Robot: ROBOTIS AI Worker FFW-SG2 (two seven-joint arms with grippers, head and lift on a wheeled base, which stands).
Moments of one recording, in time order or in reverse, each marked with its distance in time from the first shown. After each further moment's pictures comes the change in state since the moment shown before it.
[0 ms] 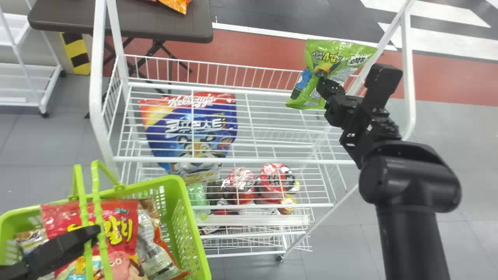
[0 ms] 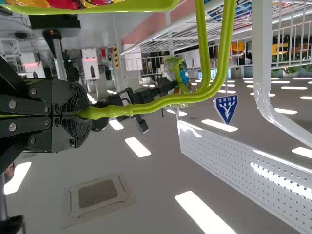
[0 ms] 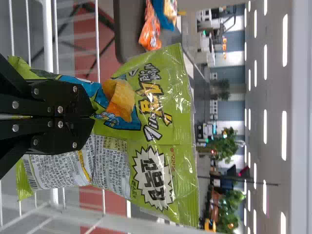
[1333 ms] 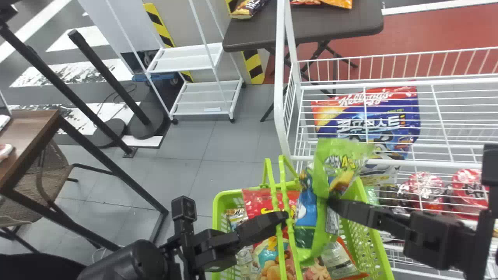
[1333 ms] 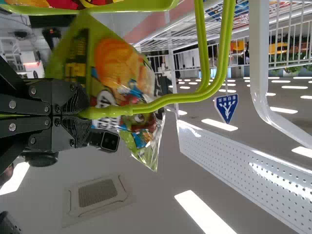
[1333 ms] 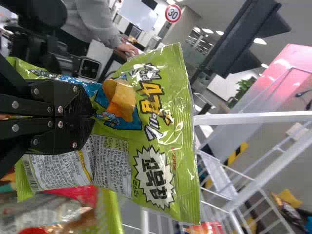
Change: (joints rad) left arm -0.023 0.002 -0.005 0.018 -0.005 0.003 0.000; right arm 0.379 0.007 0.249 -0.431 -0.730 0.647 0.147
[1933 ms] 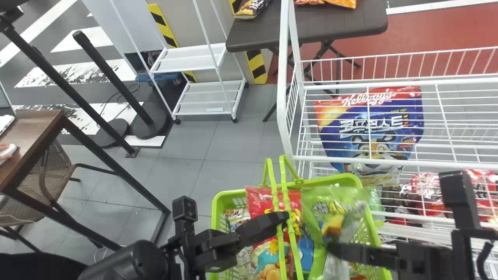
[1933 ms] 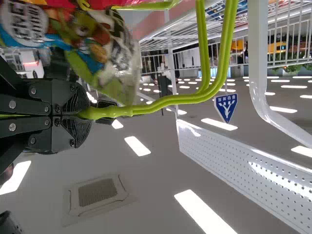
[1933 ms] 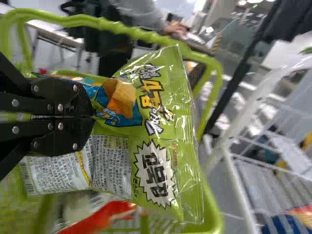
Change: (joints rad) left arm 0.003 0.002 0.004 -0.001 0.003 0.000 0.000; right arm -0.095 -0.001 0.026 0.132 0.052 0.317 -0.041
